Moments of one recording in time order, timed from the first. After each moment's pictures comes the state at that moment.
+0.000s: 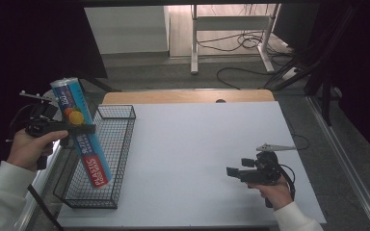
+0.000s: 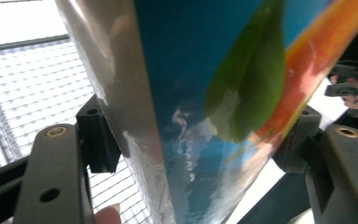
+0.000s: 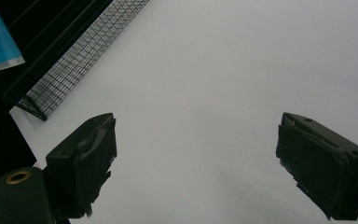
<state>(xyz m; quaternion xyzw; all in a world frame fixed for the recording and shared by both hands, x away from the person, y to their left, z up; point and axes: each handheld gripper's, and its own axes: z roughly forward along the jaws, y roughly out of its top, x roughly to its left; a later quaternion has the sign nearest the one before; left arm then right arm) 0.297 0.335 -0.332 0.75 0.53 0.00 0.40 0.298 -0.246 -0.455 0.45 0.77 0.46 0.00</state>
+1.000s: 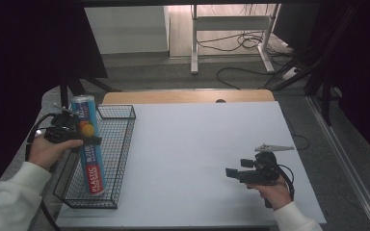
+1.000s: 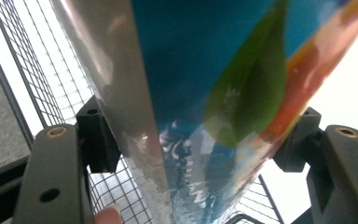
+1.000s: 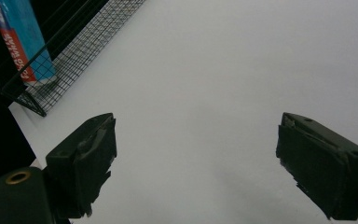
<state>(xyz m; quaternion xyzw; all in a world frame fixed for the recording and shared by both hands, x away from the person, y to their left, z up) 0.327 0.330 -0.396 0.78 0.56 0.00 0.28 0.299 -0.245 -0.458 0.44 0.77 0.45 0.00</state>
